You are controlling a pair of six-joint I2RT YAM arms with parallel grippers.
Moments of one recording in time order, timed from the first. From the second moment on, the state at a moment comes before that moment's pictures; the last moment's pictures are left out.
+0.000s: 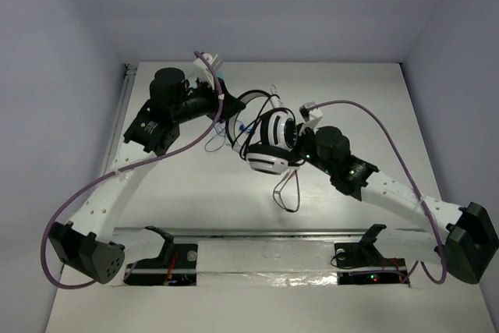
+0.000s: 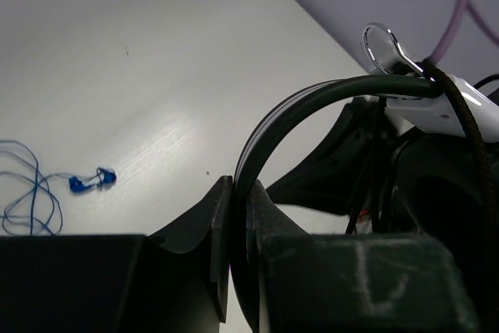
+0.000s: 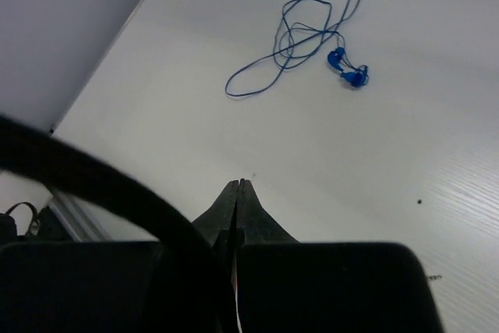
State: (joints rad) left arm -0.44 1.18 1.24 -0.33 0.53 -0.27; right arm 0.77 1.10 0.76 0.09 0.05 0.44
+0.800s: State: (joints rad) left arm -0.40 1.34 1.58 -0.27 0.49 -0.52; right arm 0.75 1.55 0.62 0.76 -0.24 0.62
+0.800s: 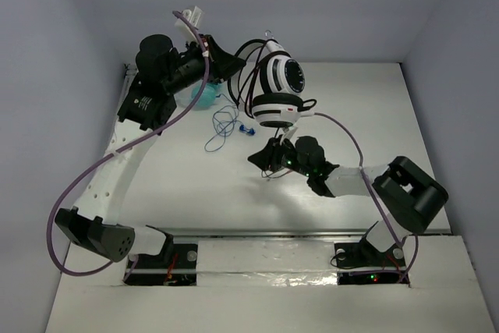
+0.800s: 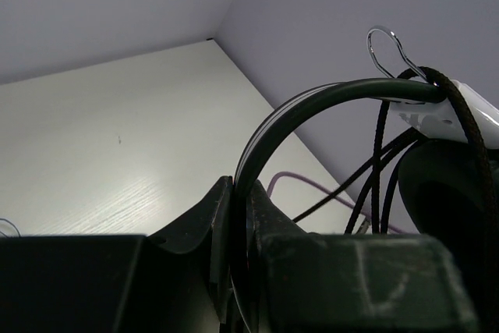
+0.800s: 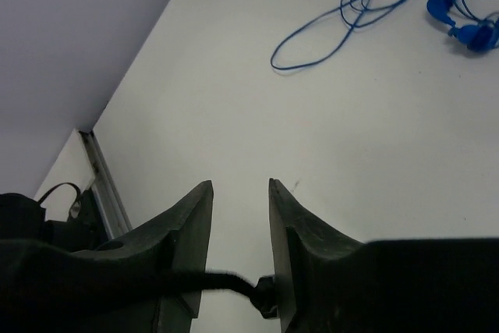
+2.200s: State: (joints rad) left arm -0.46 1.47 1.25 -0.14 -0.41 -0.60; right arm 1.45 1.55 1.15 -0.20 0.12 0.66
